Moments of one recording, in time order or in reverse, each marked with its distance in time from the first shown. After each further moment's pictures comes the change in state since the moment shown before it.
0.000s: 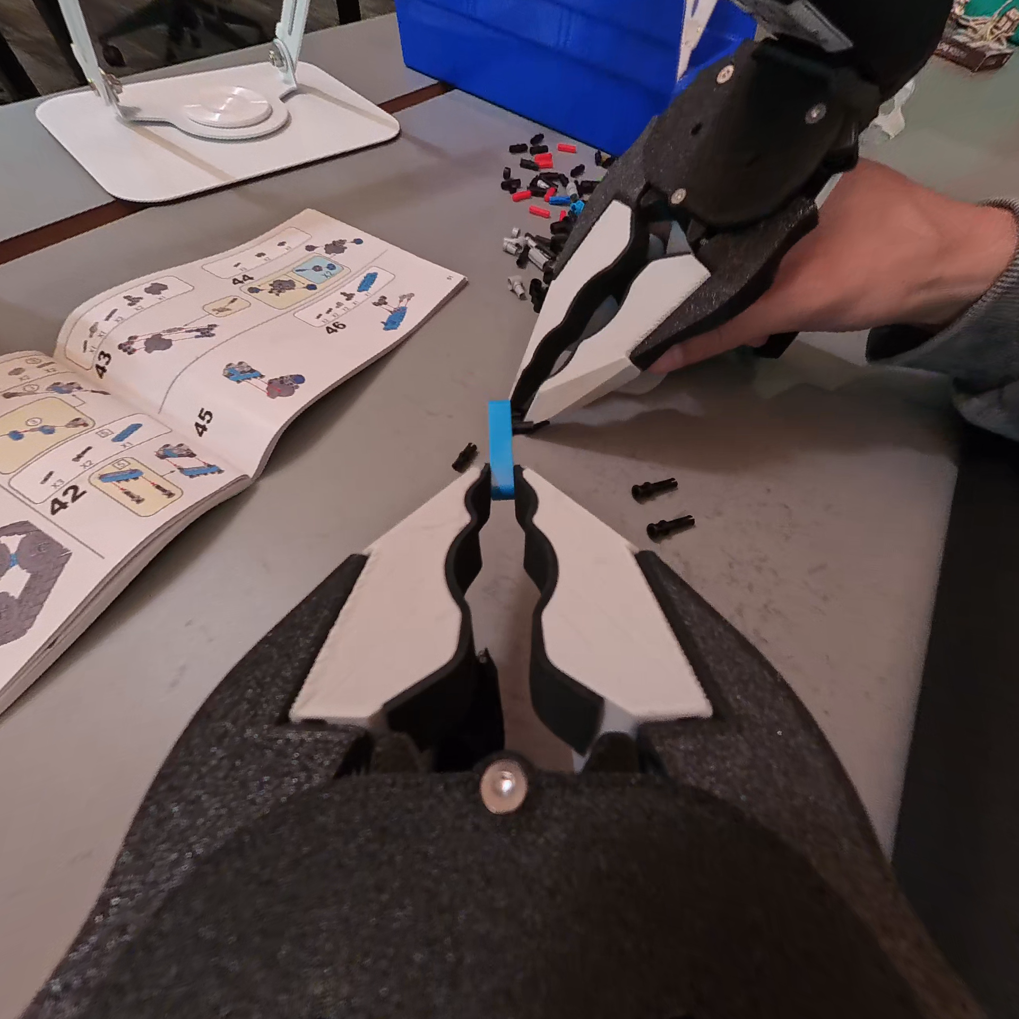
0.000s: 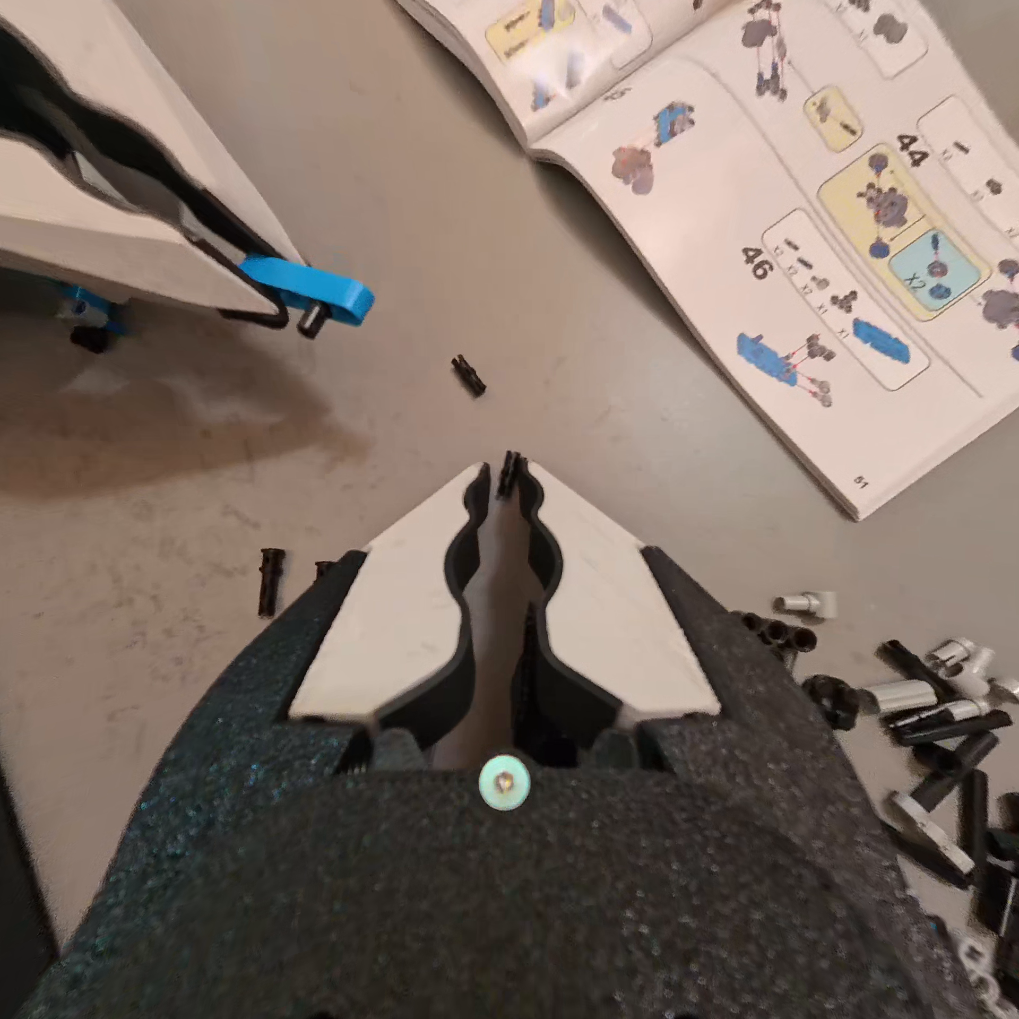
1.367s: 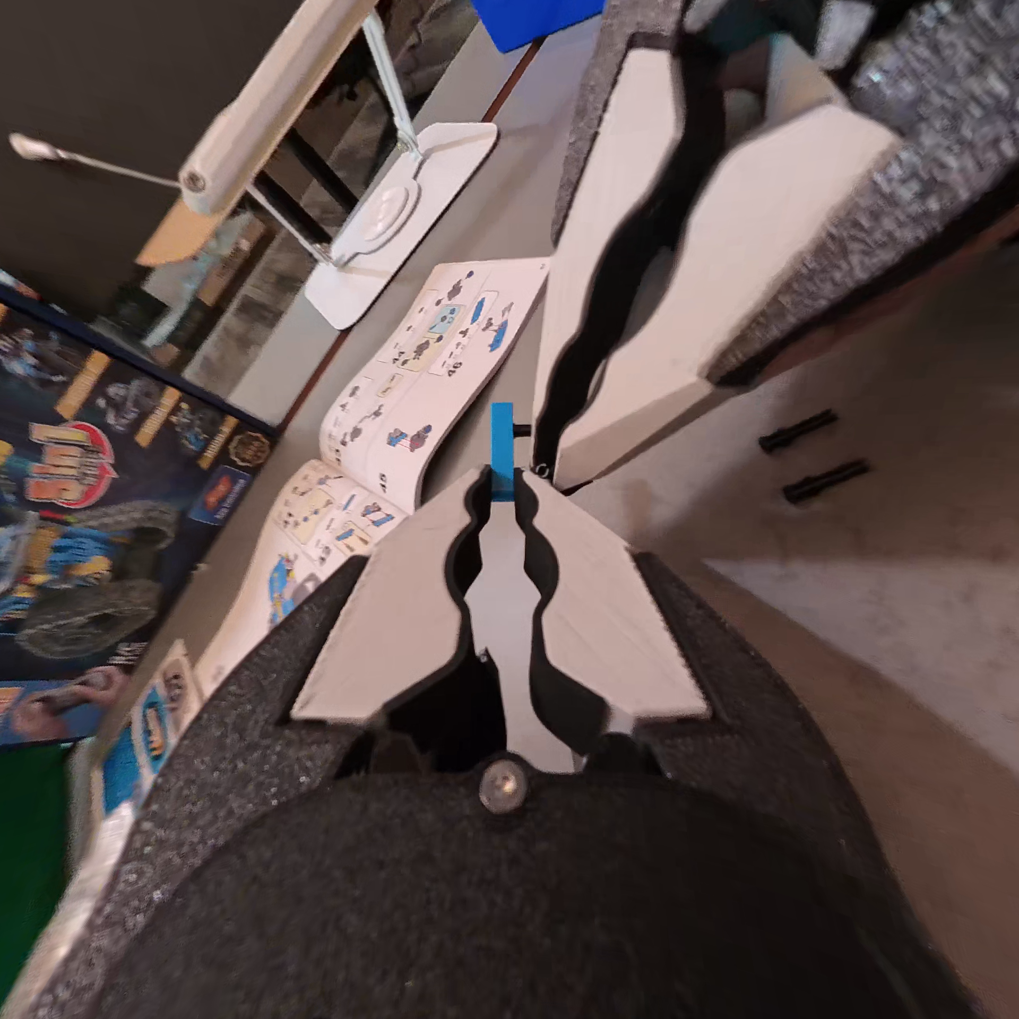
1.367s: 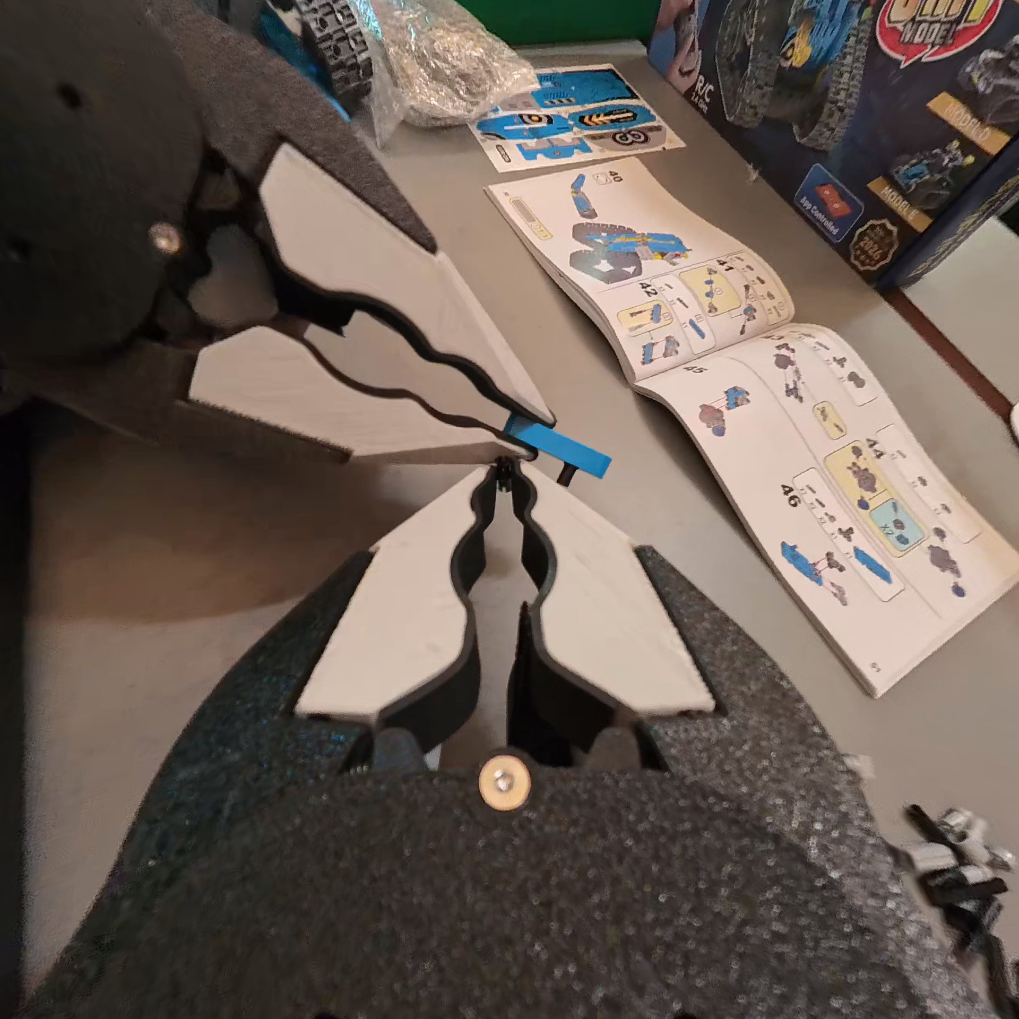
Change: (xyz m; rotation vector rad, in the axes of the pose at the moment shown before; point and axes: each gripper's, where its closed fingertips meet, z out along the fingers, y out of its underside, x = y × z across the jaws) left arm -0.012 -0.007 0.000 -0.089 -0.419 0.549; right arm -0.060 -0.056 -0.011 0.285 0.036 -0.235
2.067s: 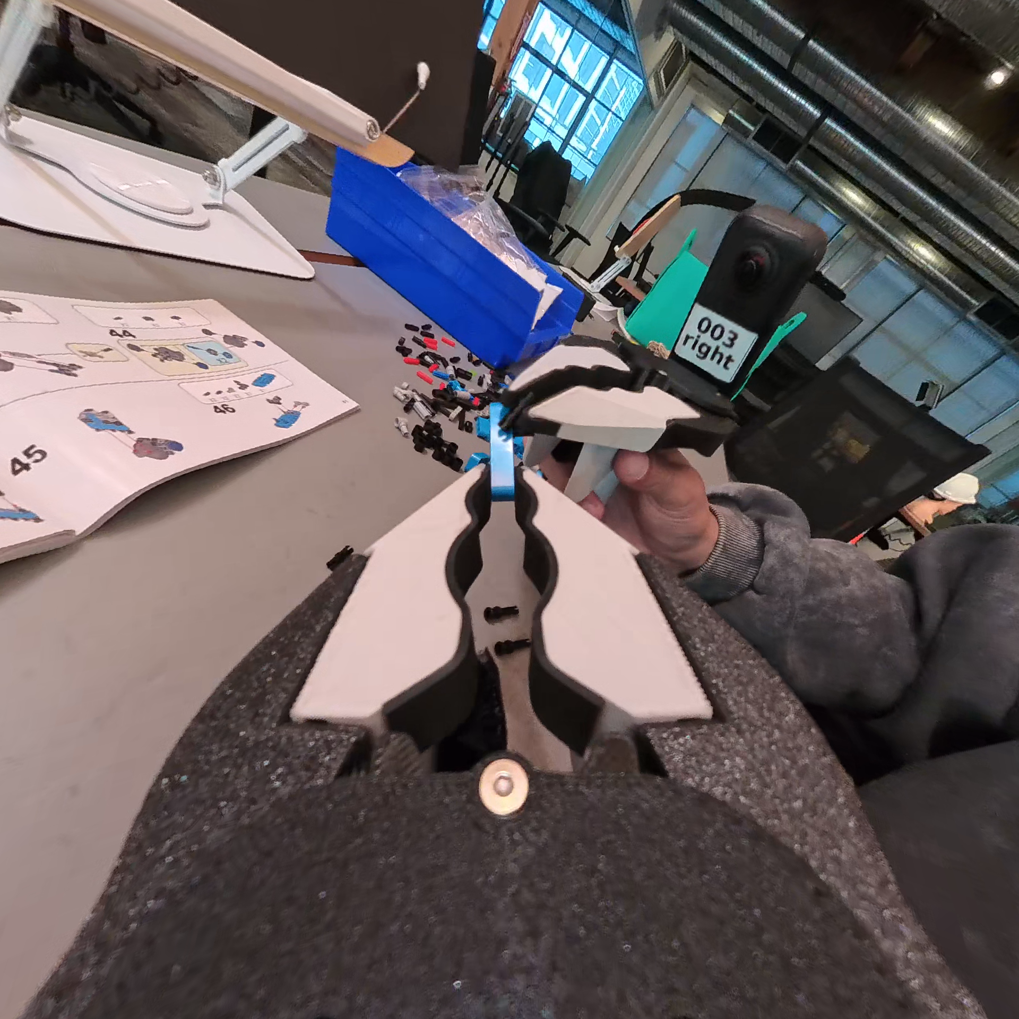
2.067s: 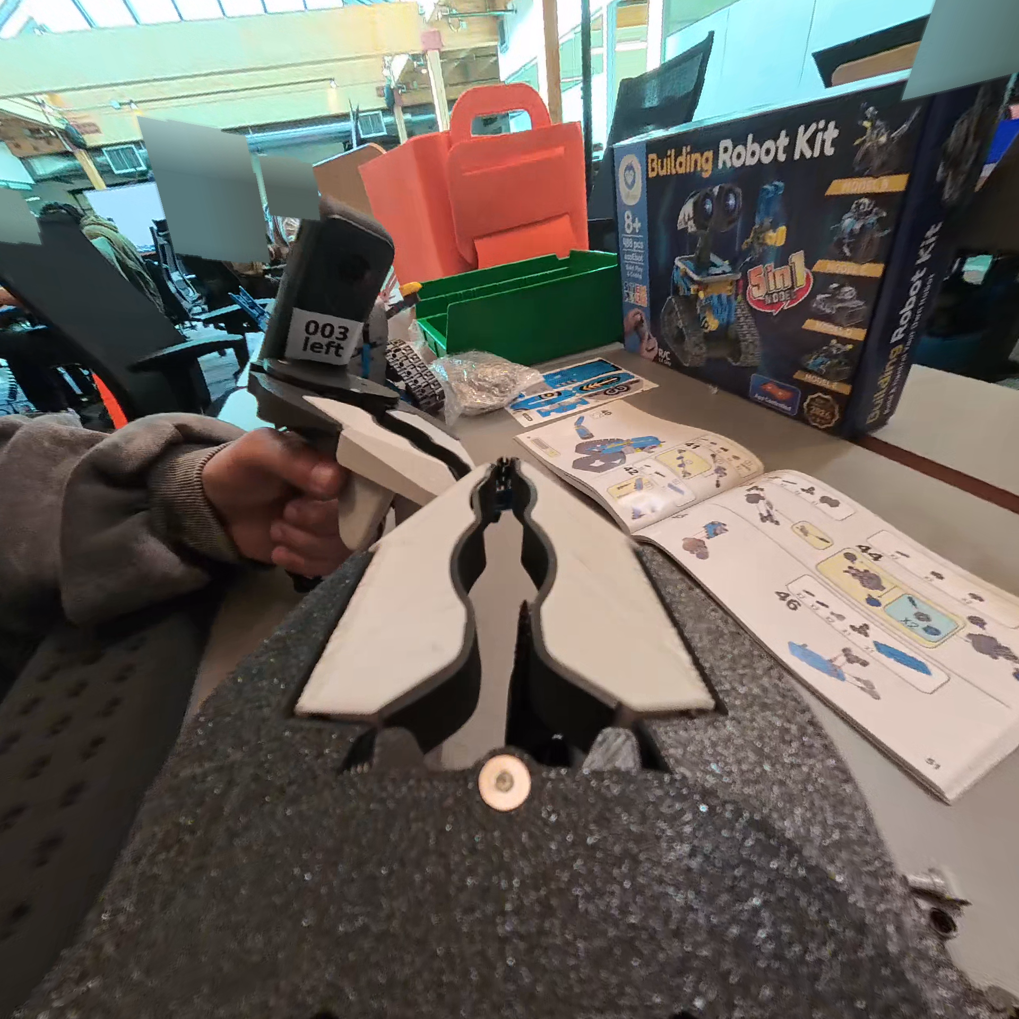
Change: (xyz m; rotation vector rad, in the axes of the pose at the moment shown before) left arm -0.007 -0.053 -0.032 0.398 0.623 -0.988; right arm 0.021 -0.057 -0.051 0.503 -0.125 0.222
